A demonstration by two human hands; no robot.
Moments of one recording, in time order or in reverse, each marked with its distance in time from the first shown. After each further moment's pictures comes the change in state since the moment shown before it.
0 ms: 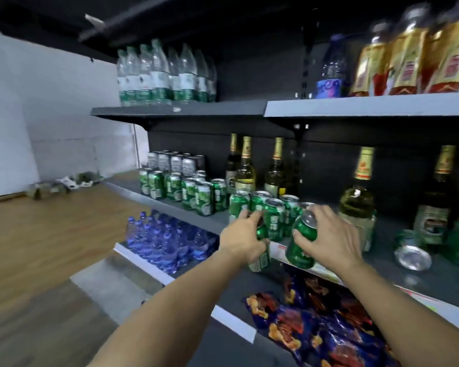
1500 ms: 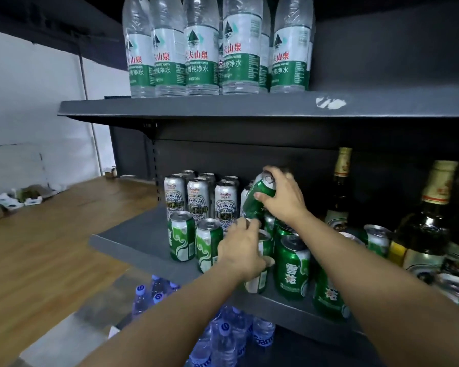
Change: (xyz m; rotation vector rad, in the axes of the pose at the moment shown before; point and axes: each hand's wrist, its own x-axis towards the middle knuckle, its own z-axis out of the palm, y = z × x) left_hand 0.288 -0.390 -0.048 0.036 -0.049 0.140; right_hand 0.400 -0.339 0.244 0.473 0.002 0.154
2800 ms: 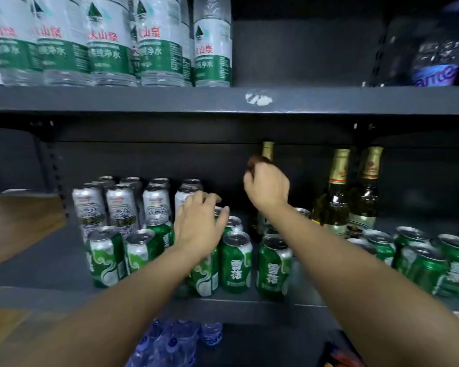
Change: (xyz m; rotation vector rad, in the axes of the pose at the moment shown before) left_hand 0.044 0.022 -0.011 -0.076 0.248 0.225; right_hand -0.016 0.016 -0.061 -0.491 0.329 0.223
